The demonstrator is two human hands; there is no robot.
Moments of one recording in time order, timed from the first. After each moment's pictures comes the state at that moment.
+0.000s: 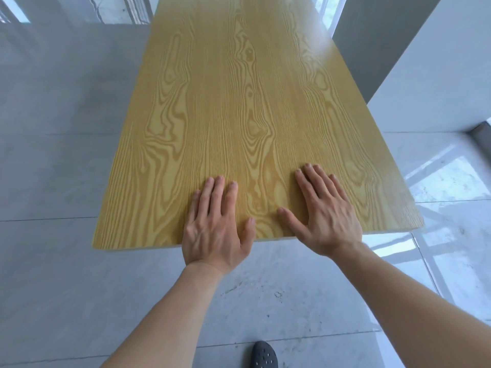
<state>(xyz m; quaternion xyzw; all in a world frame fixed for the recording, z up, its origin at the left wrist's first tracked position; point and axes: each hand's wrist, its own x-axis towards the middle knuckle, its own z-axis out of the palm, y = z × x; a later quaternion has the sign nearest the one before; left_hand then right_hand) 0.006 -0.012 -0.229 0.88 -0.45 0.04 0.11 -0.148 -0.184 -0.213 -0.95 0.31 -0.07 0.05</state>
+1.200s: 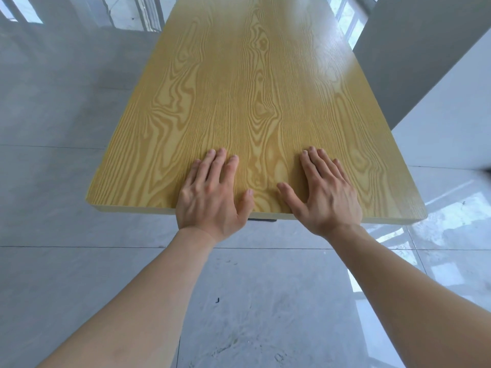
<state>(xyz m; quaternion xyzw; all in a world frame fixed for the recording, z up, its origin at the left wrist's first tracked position) 0.172 -0.159 -0.235 0.87 -0.46 0.09 0.14 0.014 -0.322 -0.222 -0.93 0.34 -0.12 0.04</state>
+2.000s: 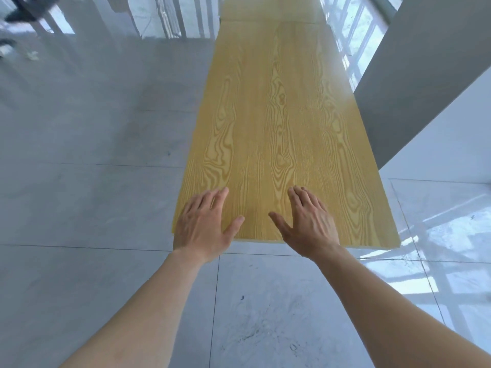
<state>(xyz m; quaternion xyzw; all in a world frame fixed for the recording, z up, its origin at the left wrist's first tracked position) 0.221 -0.079 -0.081 0.89 -0.44 -0.06 0.09 0.059 -0.261 -0.091 -0.94 0.32 0.00 0.11</state>
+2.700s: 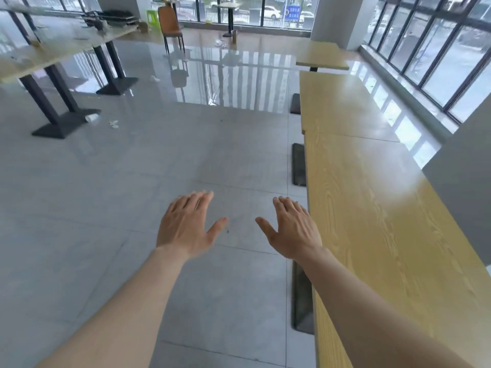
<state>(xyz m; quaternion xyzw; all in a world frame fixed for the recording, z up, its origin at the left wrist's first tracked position) 0.687 0.064 0.092 0.92 -0.38 0.05 0.09 0.541 -0.142 0.086 -0.97 0.23 -0.05 0.10</state>
